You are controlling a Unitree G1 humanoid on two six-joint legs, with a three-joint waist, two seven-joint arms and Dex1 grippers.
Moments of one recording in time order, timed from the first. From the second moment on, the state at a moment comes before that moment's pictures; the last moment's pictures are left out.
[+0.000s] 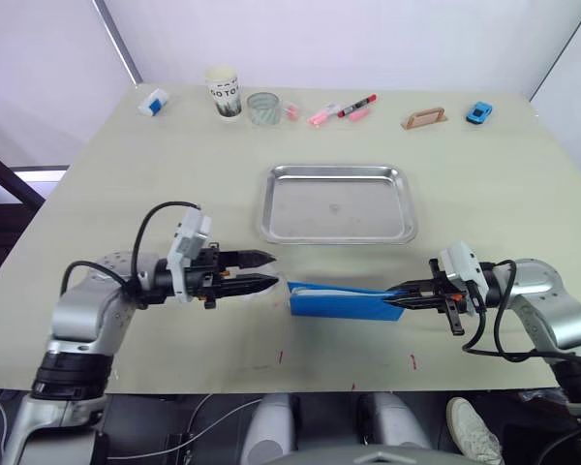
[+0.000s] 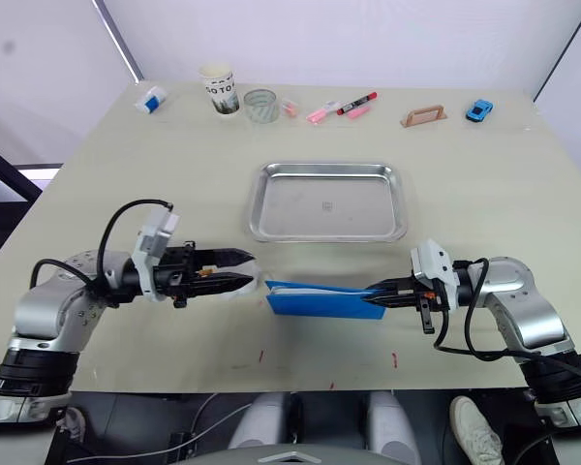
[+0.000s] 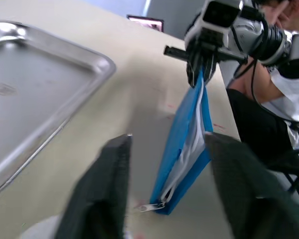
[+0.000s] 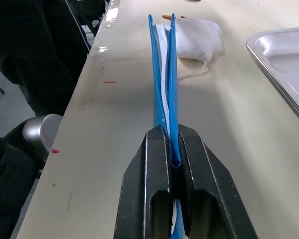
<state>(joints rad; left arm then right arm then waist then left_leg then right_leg) -0.26 0.76 0.06 -0.08 -0.61 0.50 -1.36 -0.27 -0.68 0.14 -0.08 0.45 0.16 1.36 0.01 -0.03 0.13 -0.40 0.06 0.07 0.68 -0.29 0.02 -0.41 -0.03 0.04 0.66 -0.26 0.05</state>
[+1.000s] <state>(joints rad) -0.35 0.64 -0.05 0.18 -0.50 0.26 -1.50 -0.29 -0.68 0.14 -0.07 0.43 0.17 1.35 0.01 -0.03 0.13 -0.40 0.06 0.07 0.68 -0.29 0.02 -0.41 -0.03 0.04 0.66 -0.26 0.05</state>
